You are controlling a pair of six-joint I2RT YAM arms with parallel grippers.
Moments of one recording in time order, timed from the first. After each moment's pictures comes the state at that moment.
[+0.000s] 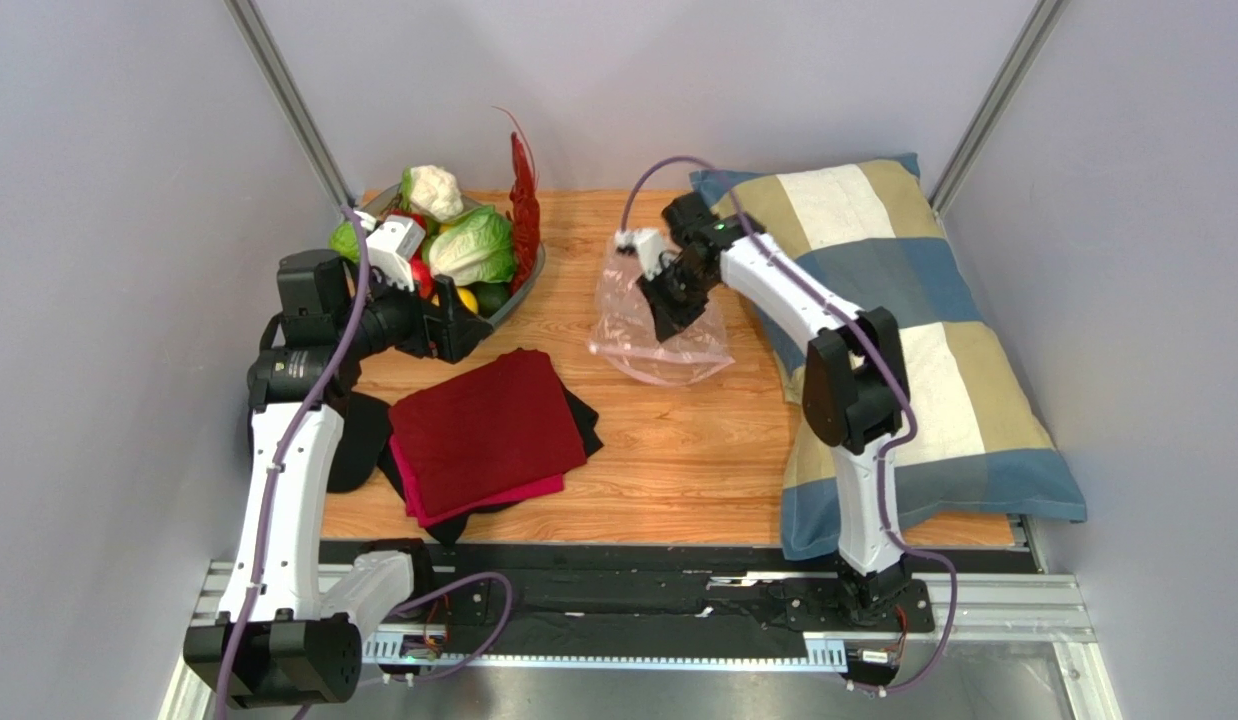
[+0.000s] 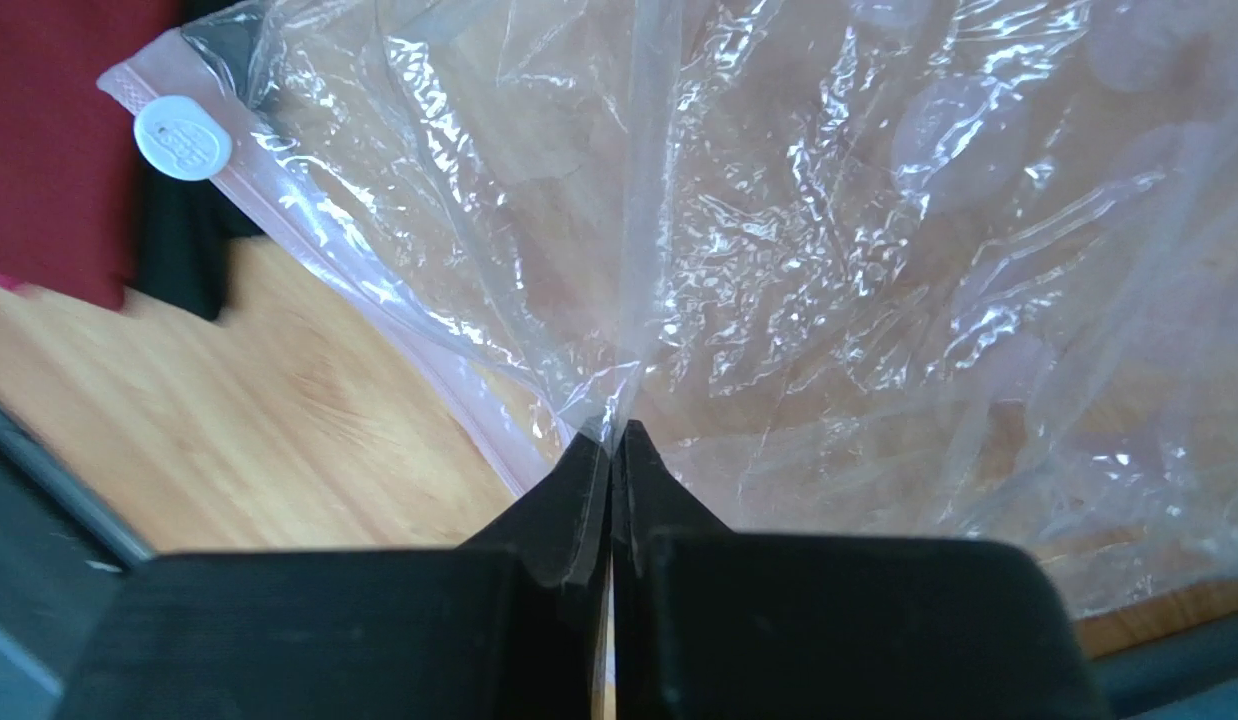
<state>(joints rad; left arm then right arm) 0.07 1.01 1.16 -0.69 0.66 0.01 0.51 2.13 1.87 -0.96 -0.33 -0.35</state>
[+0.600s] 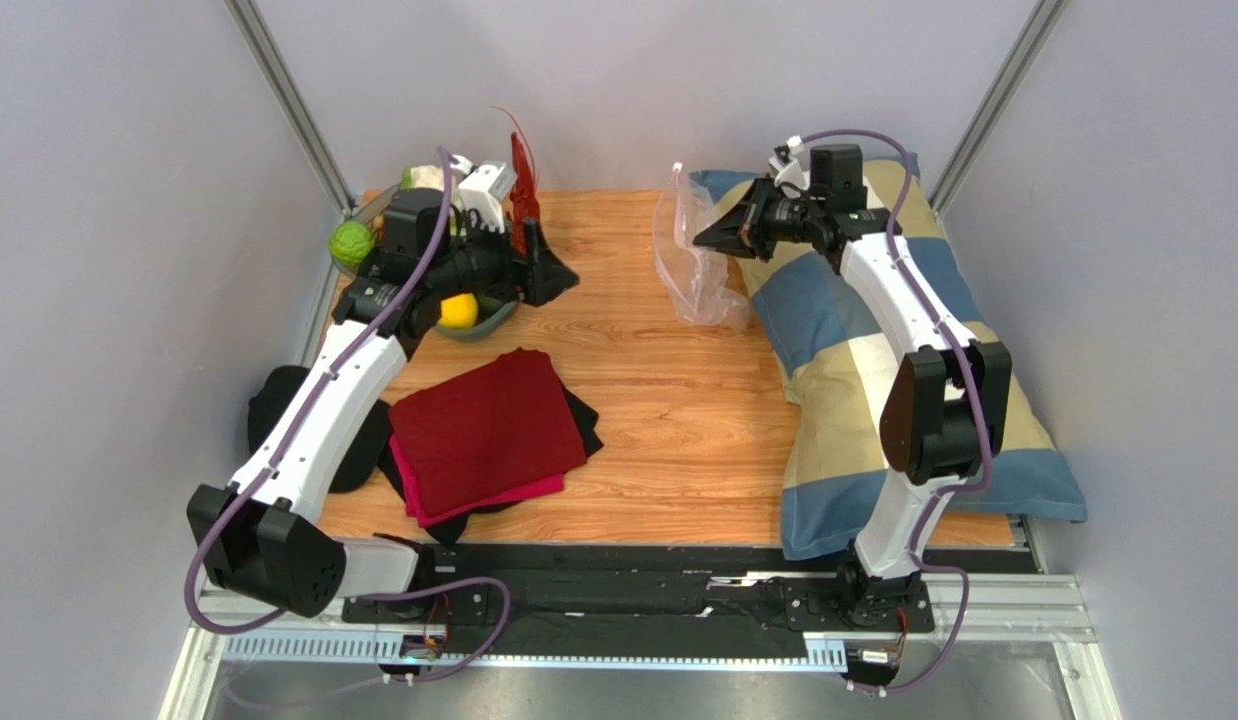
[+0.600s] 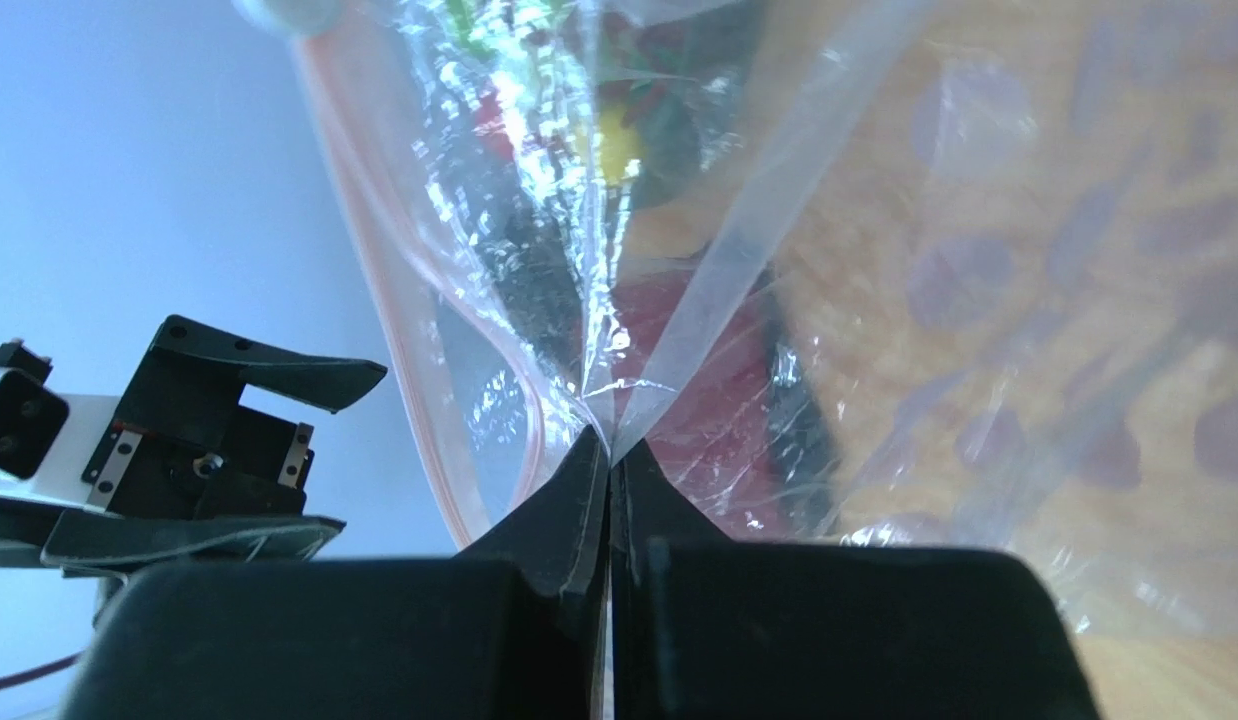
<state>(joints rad) -0.27 1.30 1.29 -0.42 0.52 -0.23 0.14 1.85 1.68 -0.42 -0.84 0.80</state>
